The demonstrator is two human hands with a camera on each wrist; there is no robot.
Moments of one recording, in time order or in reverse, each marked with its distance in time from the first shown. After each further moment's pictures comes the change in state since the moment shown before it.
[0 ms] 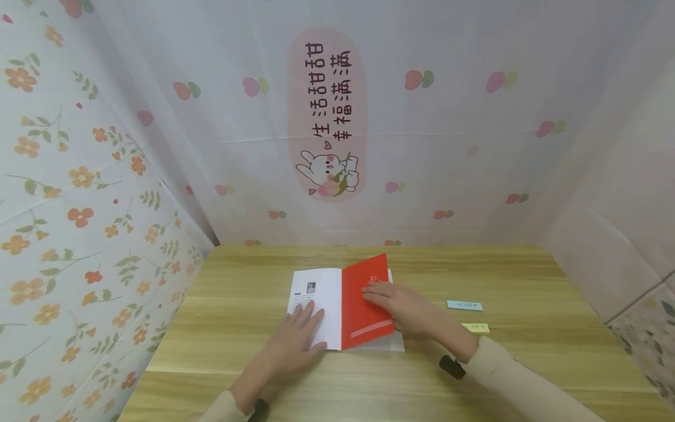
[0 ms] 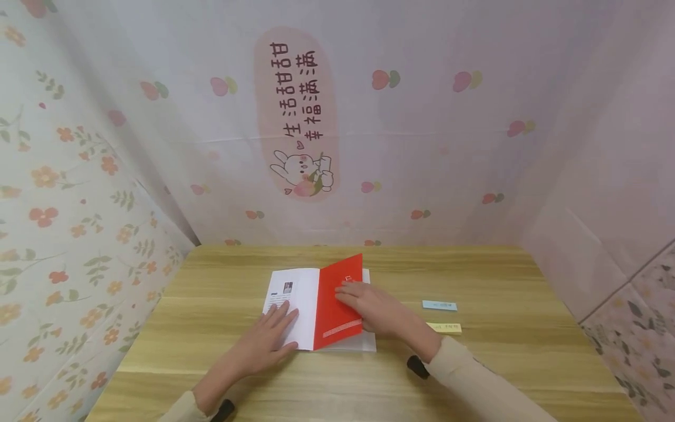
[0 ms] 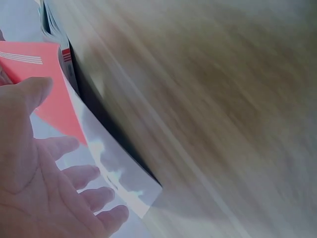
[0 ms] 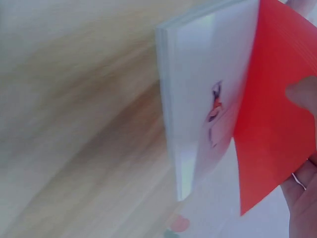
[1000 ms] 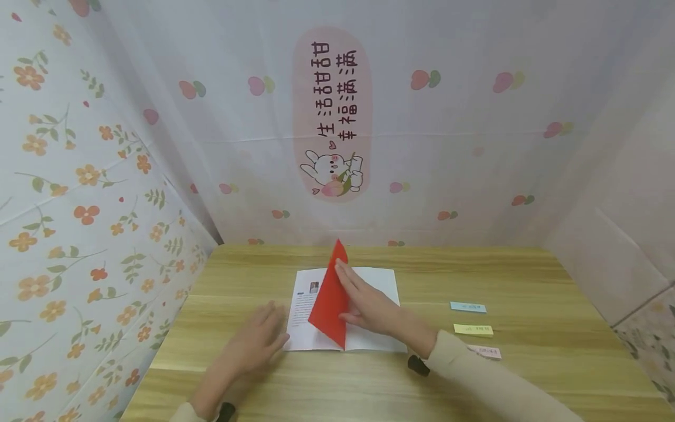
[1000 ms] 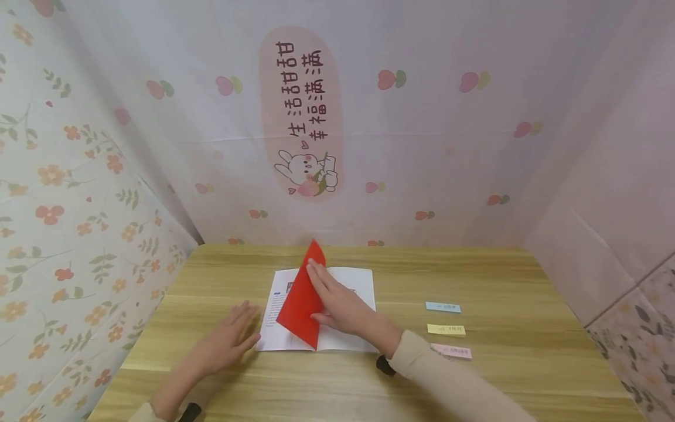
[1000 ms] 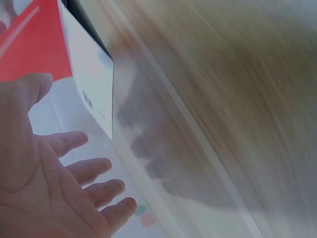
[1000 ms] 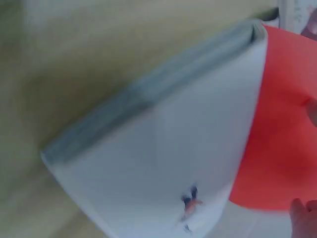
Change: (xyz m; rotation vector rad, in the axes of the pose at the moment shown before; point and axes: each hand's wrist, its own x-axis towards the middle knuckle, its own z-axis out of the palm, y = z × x) left_hand -0.043 -0.053 -0.025 -0.060 0.144 -0.075; right_hand 0.065 -0.028 0.028 0.176 0.132 0.014
